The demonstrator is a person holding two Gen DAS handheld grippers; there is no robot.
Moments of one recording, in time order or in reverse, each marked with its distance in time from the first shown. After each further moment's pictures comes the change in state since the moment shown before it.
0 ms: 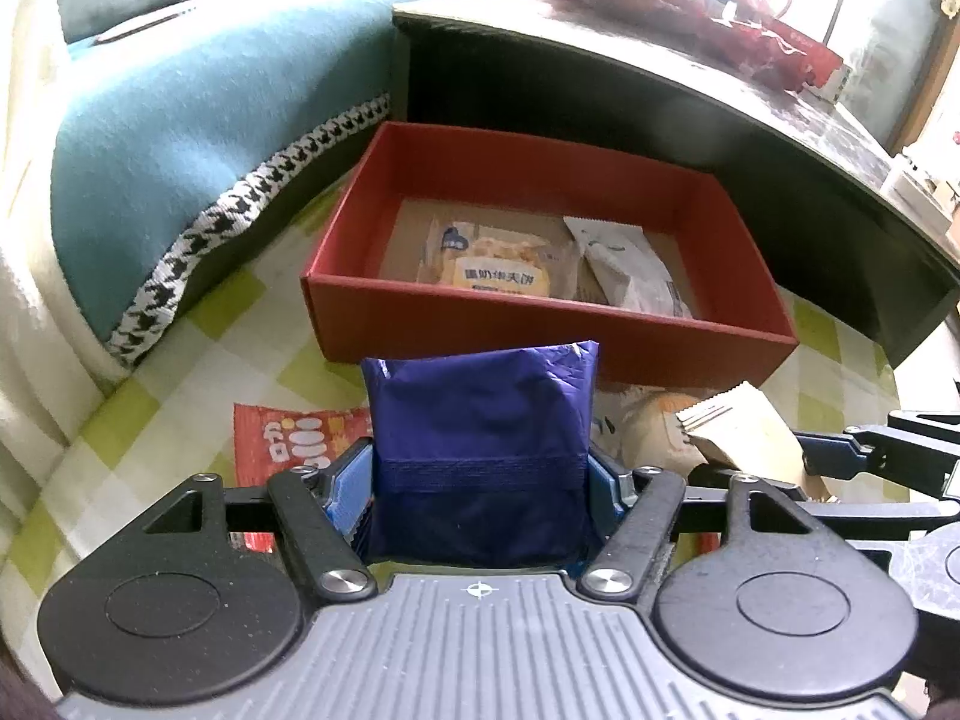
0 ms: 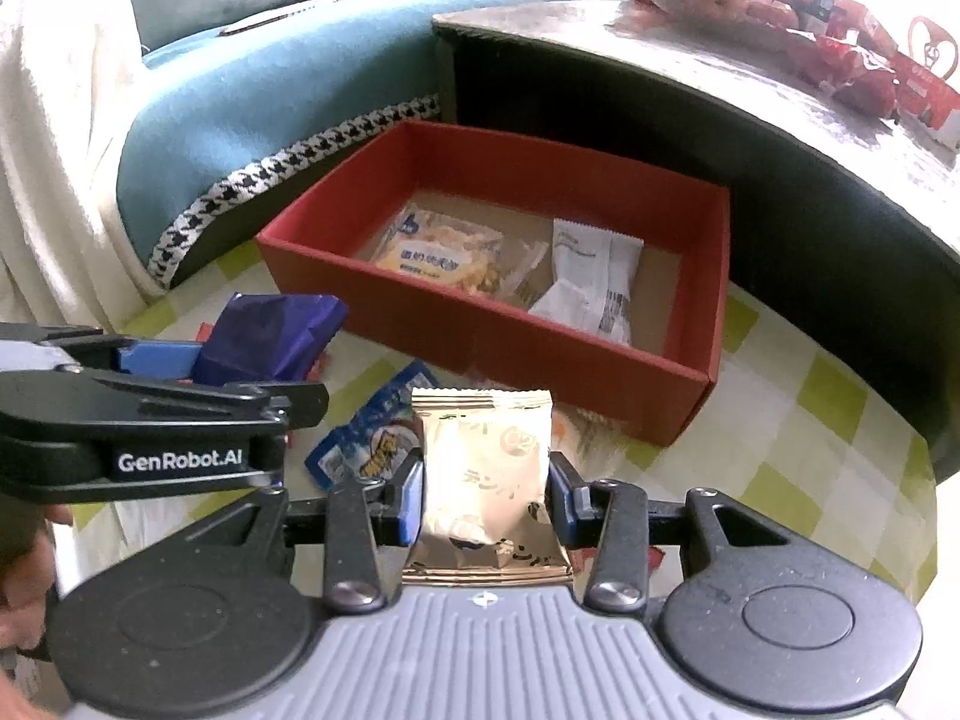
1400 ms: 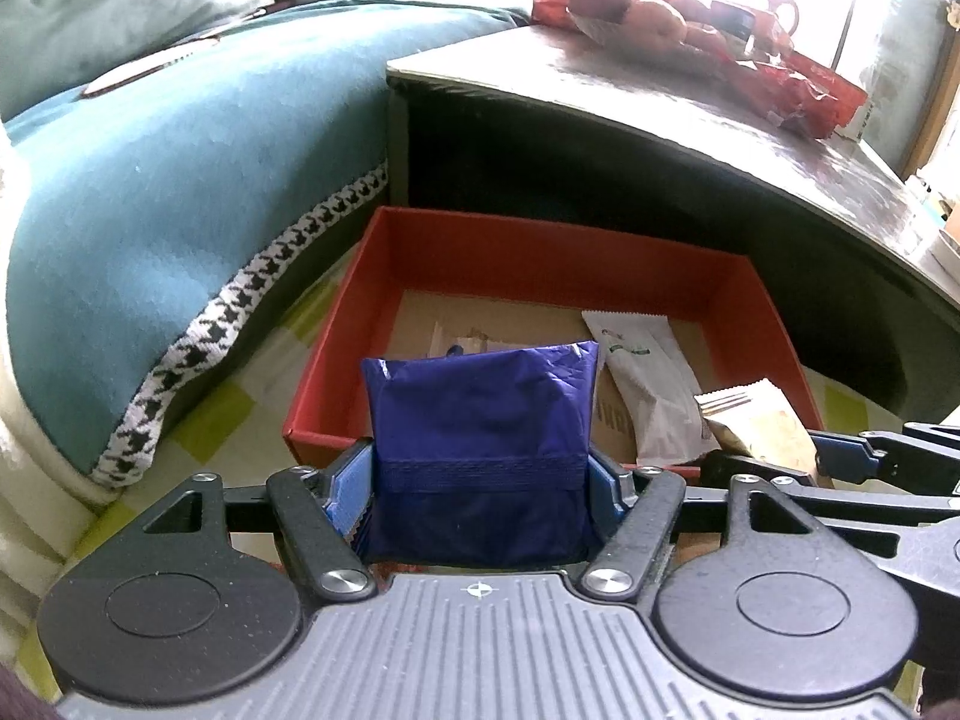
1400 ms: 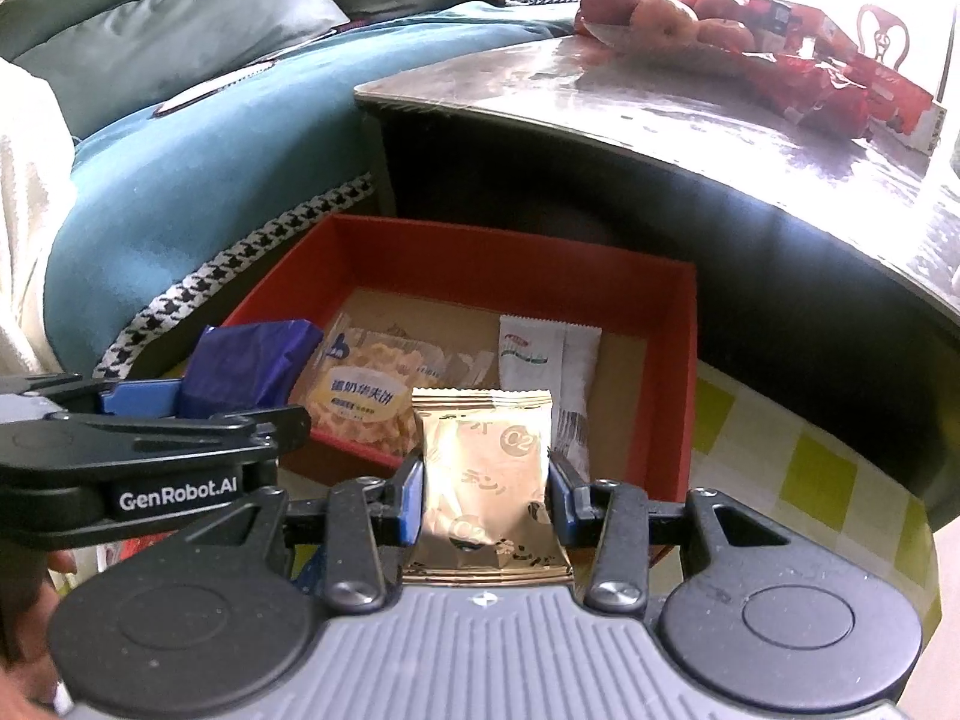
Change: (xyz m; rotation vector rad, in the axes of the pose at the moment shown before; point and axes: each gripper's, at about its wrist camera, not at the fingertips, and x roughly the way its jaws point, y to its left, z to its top) left arm 0.027 -0.005 0.057 0.016 -0.067 0.032; right arm 0.027 -0.031 0.052 0.107 -0.085 -0.041
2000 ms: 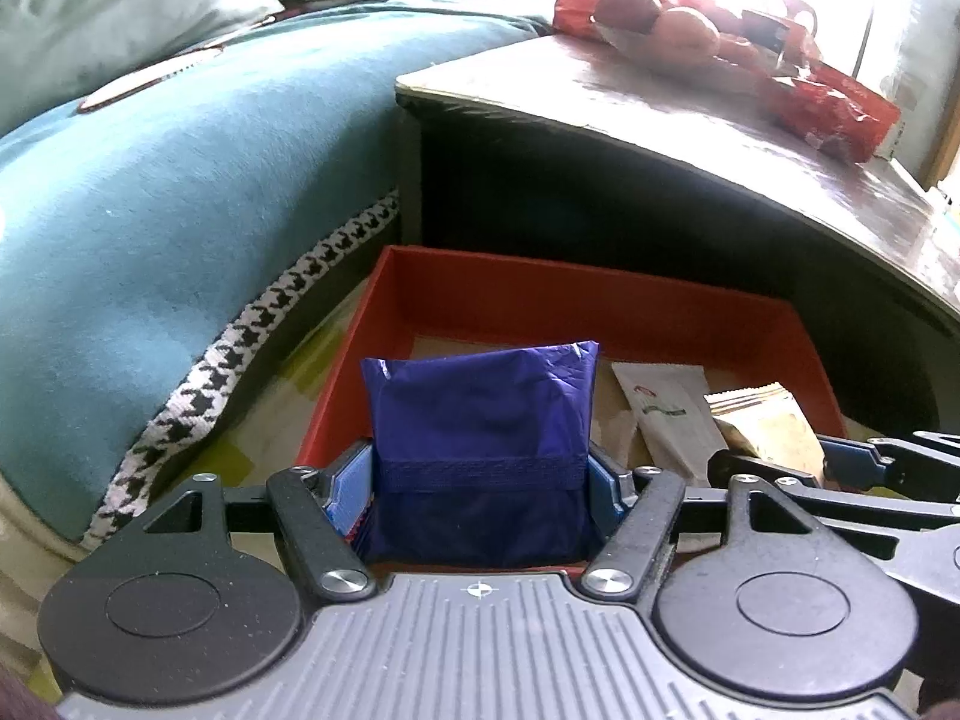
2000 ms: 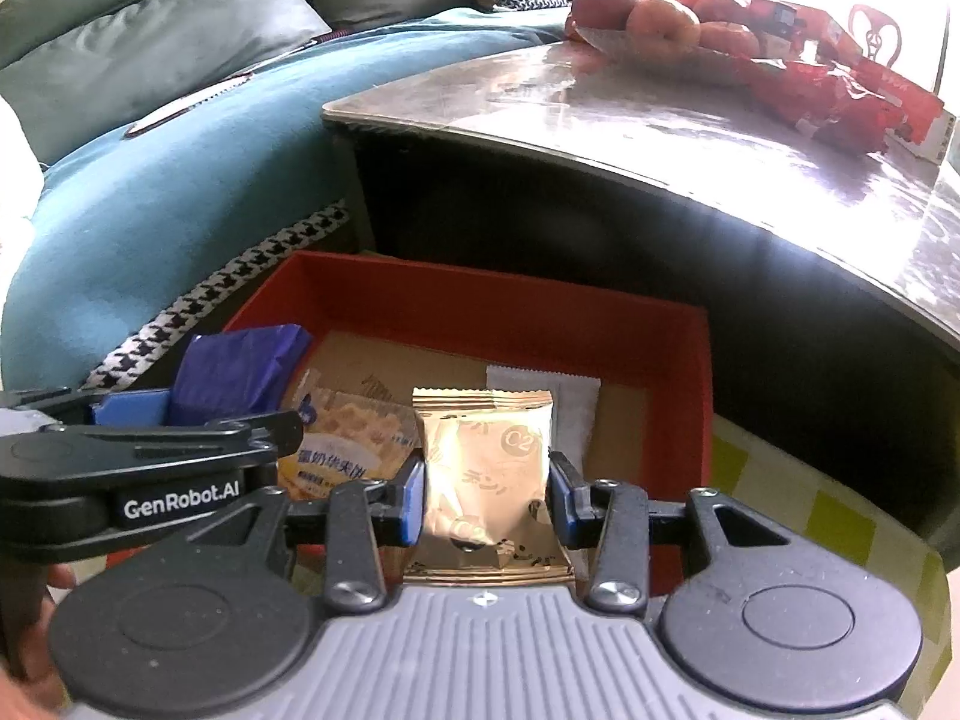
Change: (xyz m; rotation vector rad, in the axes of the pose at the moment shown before) left arm 0.033 0.004 0.030 -0.018 -0.012 0.036; right arm 0.039 -0.006 0.031 0.014 -0.012 -0.013
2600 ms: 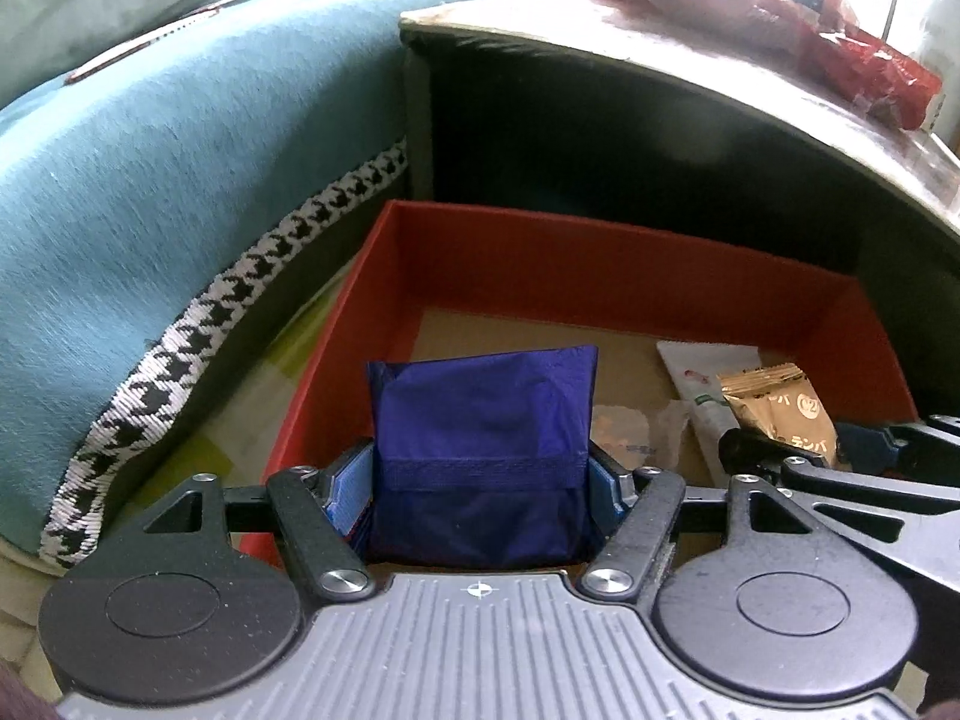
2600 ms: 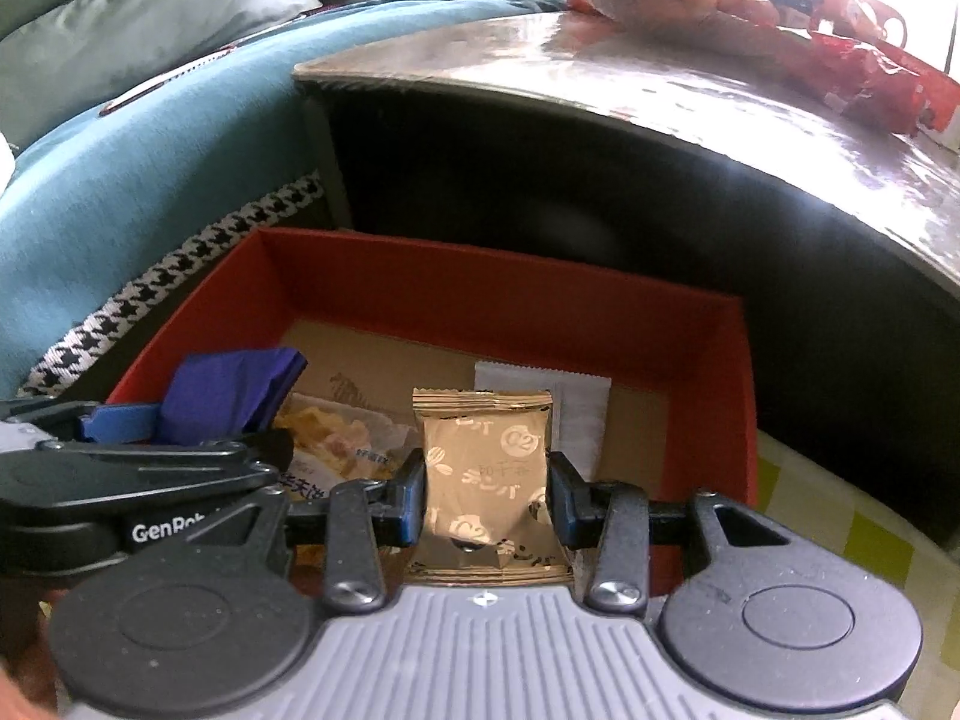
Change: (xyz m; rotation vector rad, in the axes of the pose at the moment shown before) left arm 0.047 0.001 0.001 0.002 0.066 0.048; right arm 0.044 -0.002 0.004 -0.016 0.033 -0.004
